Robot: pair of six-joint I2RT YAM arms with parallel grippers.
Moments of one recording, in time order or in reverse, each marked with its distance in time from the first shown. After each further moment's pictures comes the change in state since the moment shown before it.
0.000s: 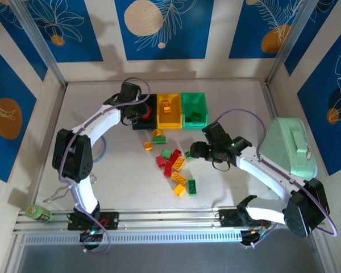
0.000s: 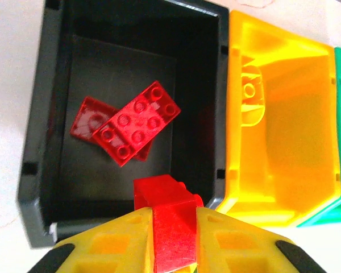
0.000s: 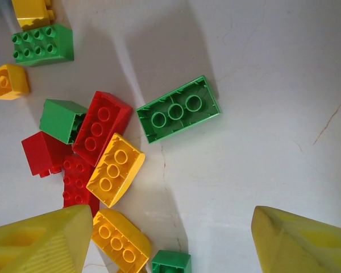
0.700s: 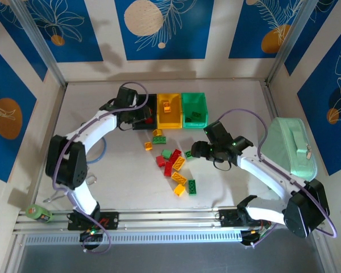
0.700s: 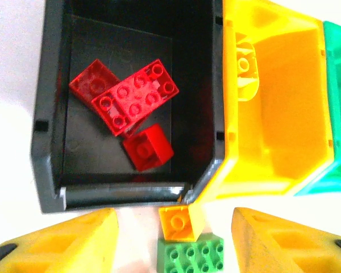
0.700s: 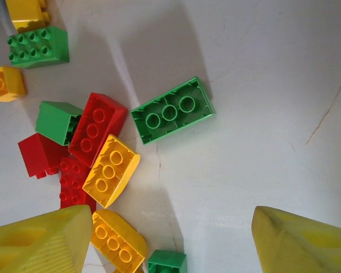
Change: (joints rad) left arm 0.000 -0.154 -0.179 0.050 0.026 0.023; right arm -0.016 0.010 0.001 -0.007 -0.013 -0.012
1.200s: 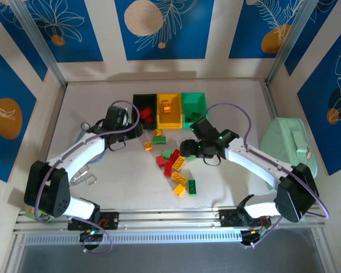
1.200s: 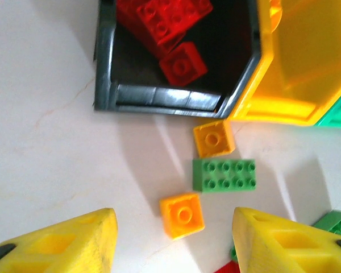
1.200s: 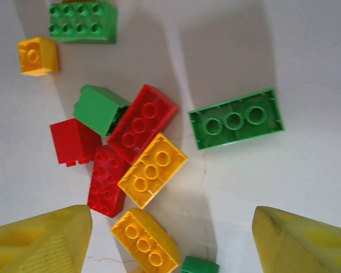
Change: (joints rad) left arm 0.000 -0.306 -0.377 0.068 0.000 0.027; right arm 0.116 0.166 0.147 -0.002 -0.006 -0.060
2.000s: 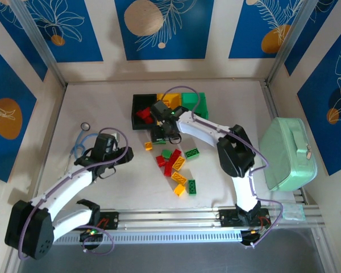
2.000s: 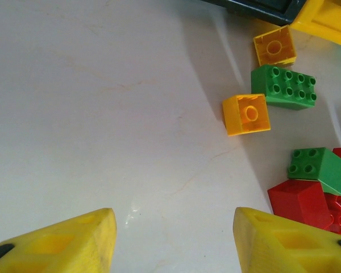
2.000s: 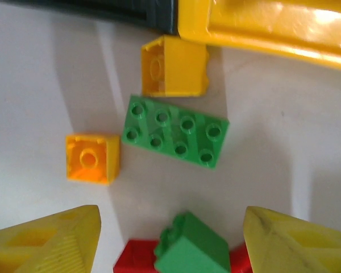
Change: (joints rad) left arm 0.000 -0.386 -0.398 0.021 -0.034 -0.028; right arm 0.084 0.711 0.712 -0.141 0.056 -0.090
